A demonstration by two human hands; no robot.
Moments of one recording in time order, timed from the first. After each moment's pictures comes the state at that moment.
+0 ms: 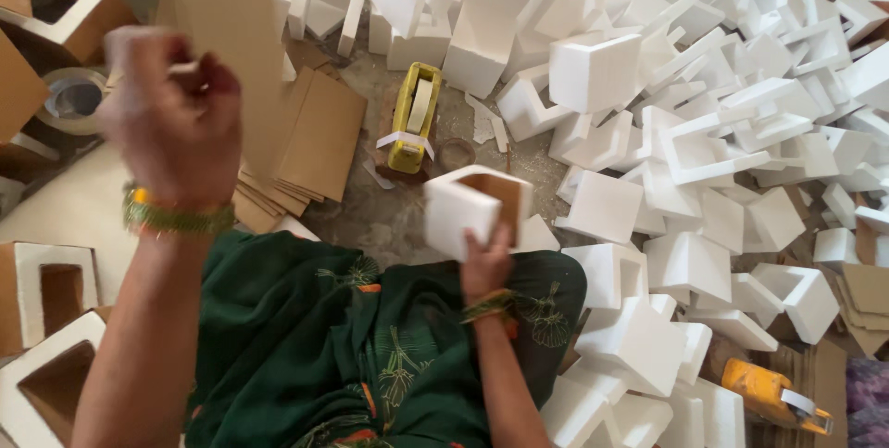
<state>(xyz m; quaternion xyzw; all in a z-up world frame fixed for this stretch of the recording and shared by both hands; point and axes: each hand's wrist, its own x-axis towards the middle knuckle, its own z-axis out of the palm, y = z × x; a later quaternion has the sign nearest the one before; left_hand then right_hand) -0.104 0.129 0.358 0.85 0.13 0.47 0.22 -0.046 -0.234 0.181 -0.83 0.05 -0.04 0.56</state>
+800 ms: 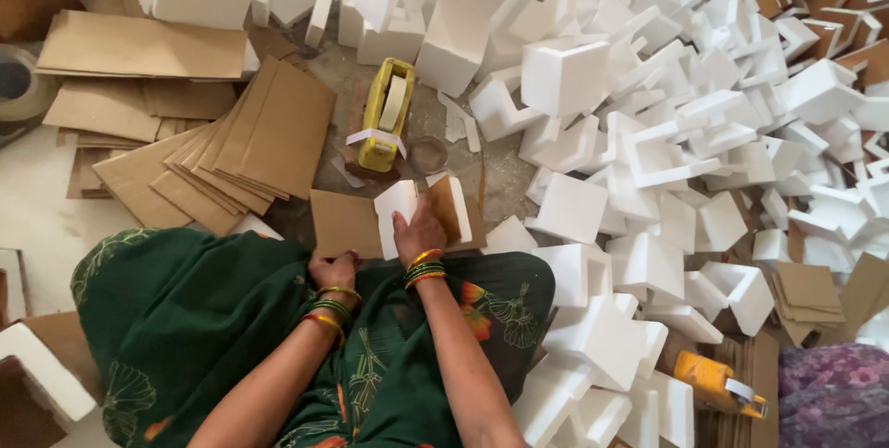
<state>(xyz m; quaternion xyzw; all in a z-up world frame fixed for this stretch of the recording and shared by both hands) -0.104 -0.098 -0.049 0.36 0.48 0.22 0.77 -0.005 -0.182 0.115 -0.98 -0.08 0.03 0.20</state>
